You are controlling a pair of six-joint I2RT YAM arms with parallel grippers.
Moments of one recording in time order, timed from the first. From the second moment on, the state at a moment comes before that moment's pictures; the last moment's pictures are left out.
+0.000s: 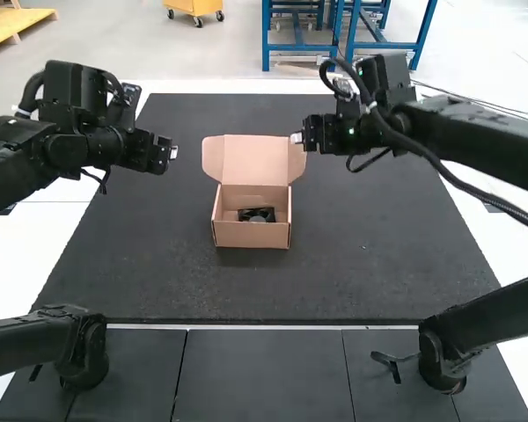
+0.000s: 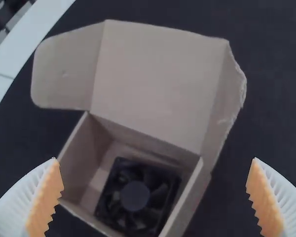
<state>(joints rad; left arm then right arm) -0.25 0.92 0.88 -0.51 -0.06 0.09 0.50 1.27 1.01 -0.33 -0.18 0.21</state>
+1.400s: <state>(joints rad) -0.15 1.26 0.79 -0.06 -0.06 0.09 0.50 1.40 0.74 0.18 -0.13 0.27</state>
